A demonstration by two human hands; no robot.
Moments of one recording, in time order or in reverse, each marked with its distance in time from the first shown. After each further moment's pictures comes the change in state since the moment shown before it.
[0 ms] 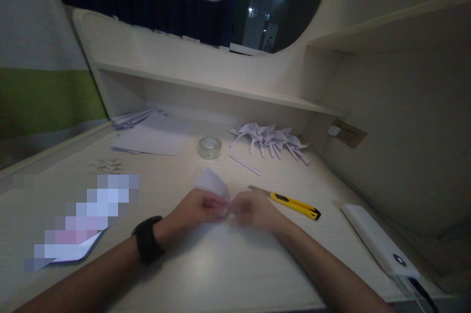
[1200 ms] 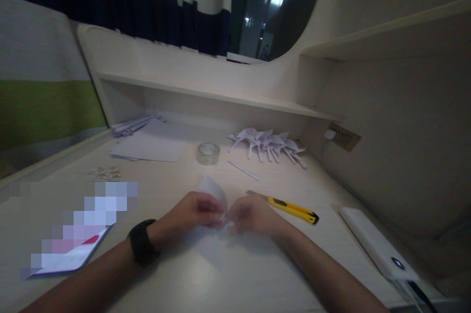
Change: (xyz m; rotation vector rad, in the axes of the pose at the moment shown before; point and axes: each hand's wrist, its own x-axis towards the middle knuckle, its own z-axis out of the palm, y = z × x) left_hand -0.006 0.010 -0.007 -0.055 0.010 0.010; right_hand -0.001 -0.009 -0.004 0.155 -0.056 0.082
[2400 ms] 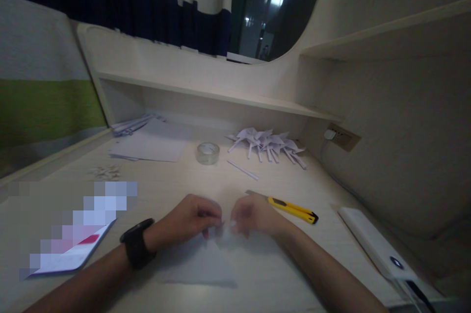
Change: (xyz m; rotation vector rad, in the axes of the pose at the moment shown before) left_hand -0.006 0.010 0.001 0.409 -0.102 0.163; right_hand -0.003 -0.008 0.001 0.094 -0.022 0.108
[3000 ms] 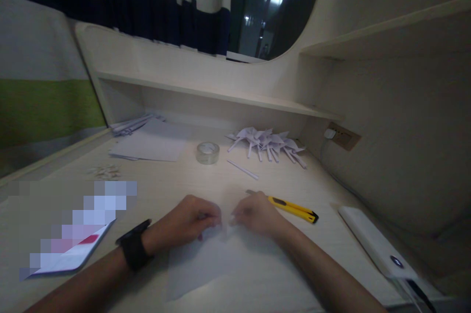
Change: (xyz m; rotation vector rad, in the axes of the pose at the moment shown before) left_hand -0.004 -0.008 -0.001 0.381 0.020 0.179; right_hand -0.001 0.008 -0.005 -0.623 0.198 -0.235
